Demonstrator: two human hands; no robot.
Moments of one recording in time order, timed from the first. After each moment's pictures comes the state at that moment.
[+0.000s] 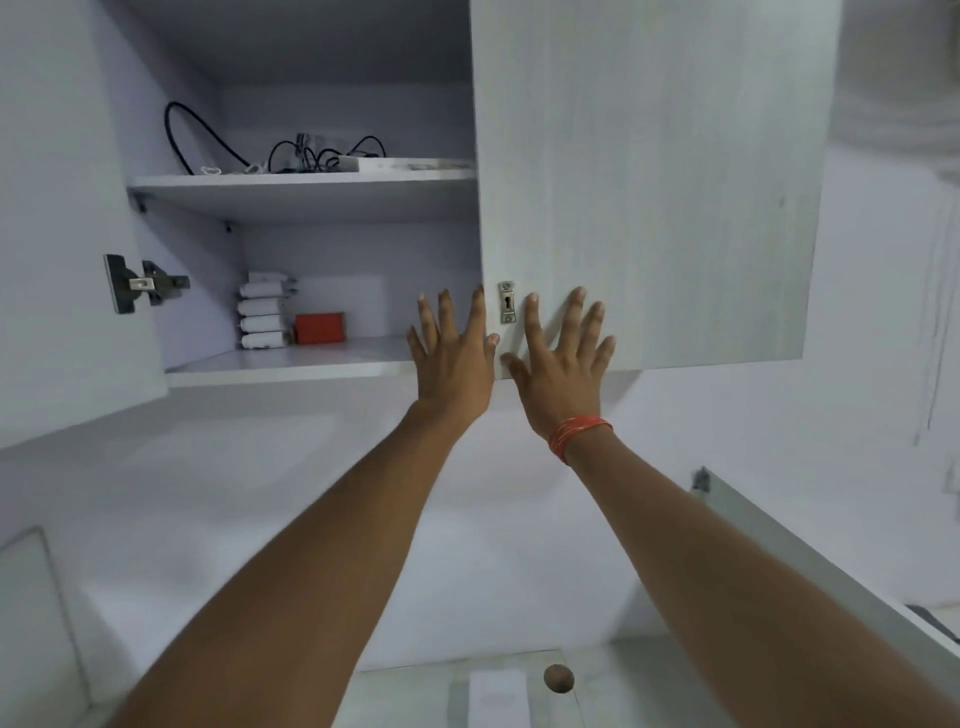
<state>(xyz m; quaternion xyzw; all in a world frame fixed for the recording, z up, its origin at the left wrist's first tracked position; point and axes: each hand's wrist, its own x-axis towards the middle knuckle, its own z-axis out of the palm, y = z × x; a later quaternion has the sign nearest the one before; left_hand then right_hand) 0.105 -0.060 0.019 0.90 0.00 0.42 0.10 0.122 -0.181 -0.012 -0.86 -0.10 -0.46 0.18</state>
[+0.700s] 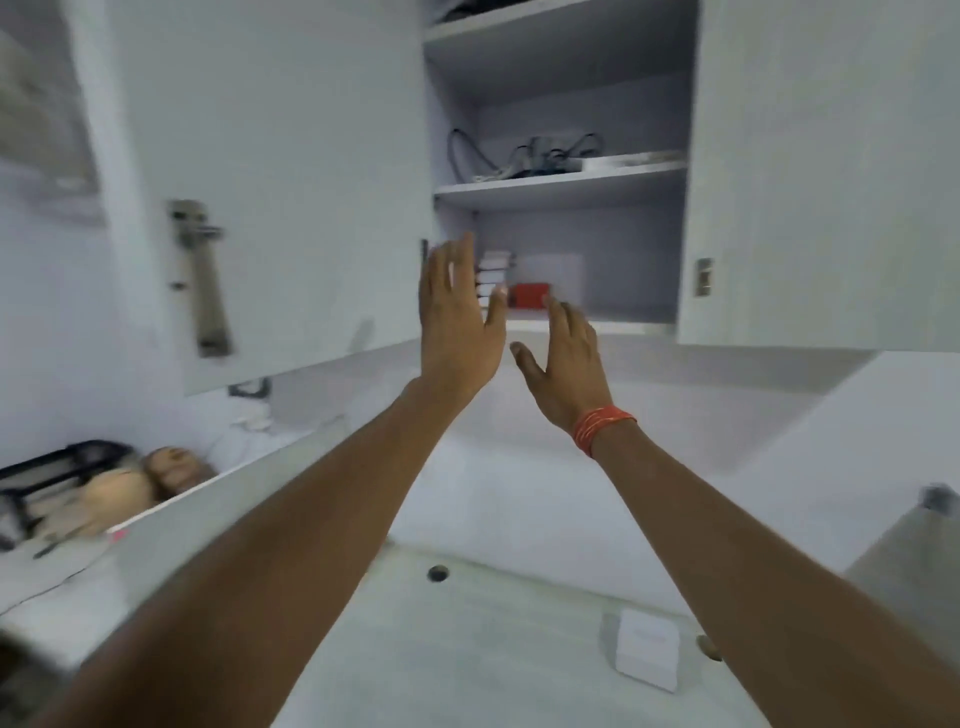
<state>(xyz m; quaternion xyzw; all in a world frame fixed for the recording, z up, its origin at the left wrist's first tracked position) -0.135 0.056 0.035 0.78 0.07 0.60 0.15 -0.066 -0.056 -0.007 -0.77 -0.37 -0.32 0.39</state>
